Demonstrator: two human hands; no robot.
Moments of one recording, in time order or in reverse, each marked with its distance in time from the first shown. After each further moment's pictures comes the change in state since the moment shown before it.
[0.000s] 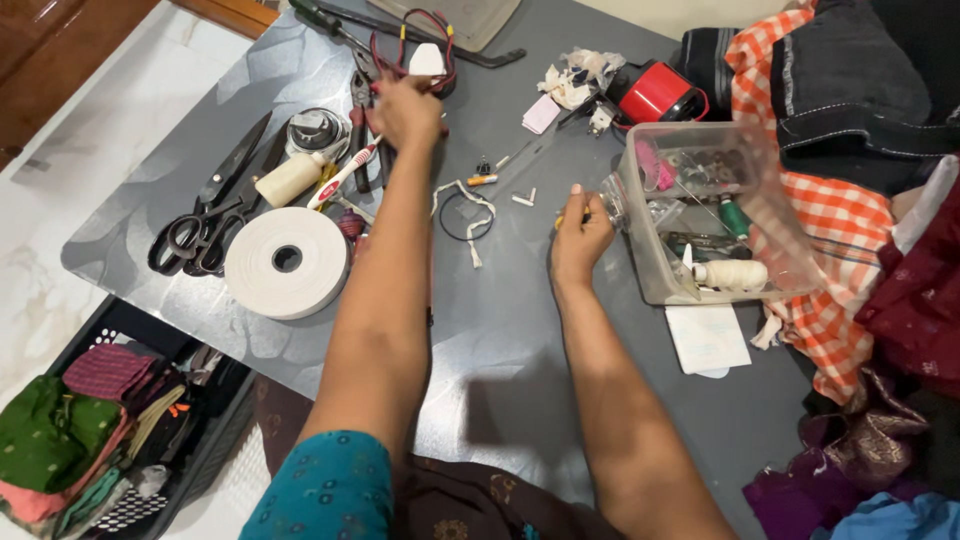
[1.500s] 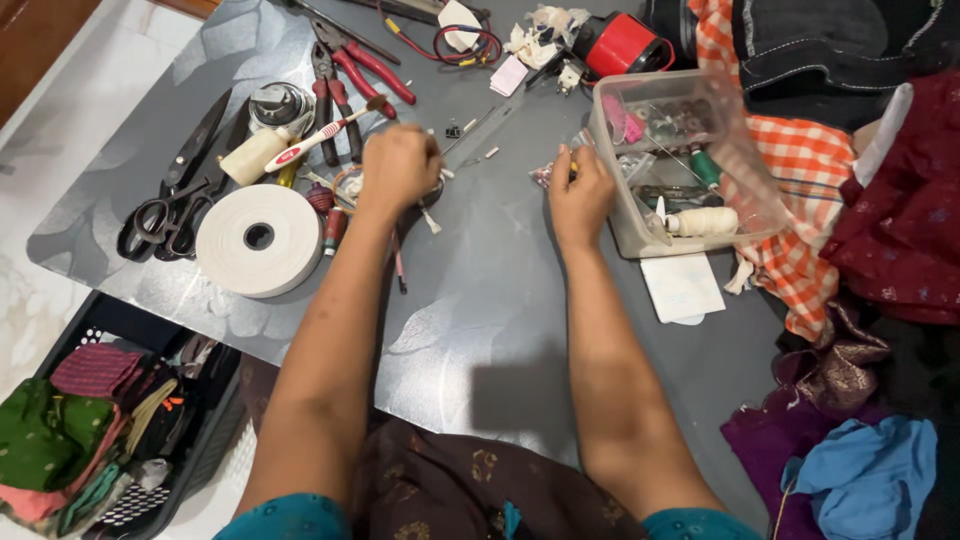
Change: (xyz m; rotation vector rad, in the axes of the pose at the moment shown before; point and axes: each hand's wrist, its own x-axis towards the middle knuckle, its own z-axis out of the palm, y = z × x) left_hand -0.096 -0.051 -0.053 0.230 -0.340 0.819; right_hand 0.020 -0.019 -0.044 -0.541 -0.069 -0.435
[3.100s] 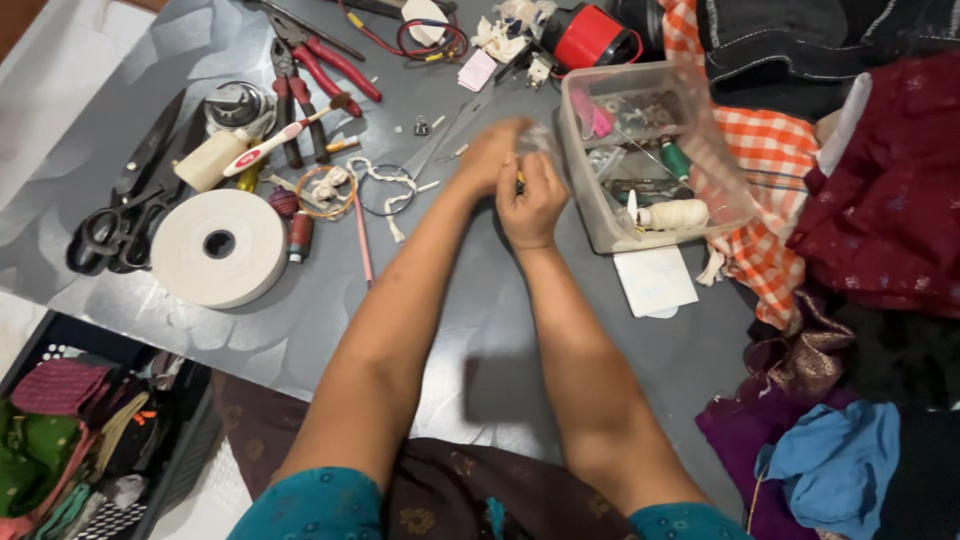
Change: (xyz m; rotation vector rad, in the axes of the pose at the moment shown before) left_hand 0.069 0.104 0.129 -0.389 -0.131 0.034; right_hand -0.008 -0.027 0.002 0.156 0.096 -0.213
